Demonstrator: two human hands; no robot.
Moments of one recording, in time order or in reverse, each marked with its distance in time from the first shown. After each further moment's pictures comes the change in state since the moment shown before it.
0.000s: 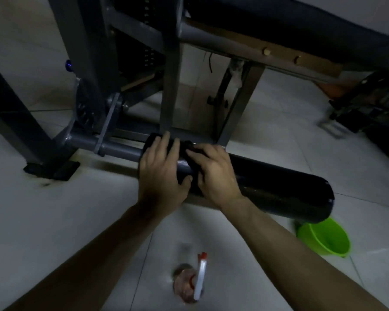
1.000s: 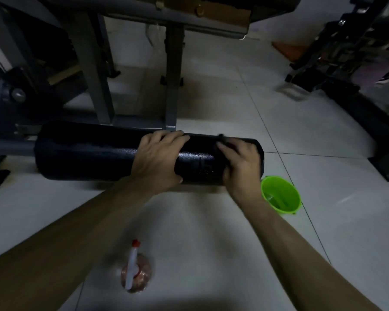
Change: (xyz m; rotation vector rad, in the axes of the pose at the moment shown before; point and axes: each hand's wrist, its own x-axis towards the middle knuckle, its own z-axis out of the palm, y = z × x) left_hand 0.024 0.143 0.084 0.143 -0.301 0.378; right_hand -0.152 0.175 -0.070 -0.072 0.322 0.292
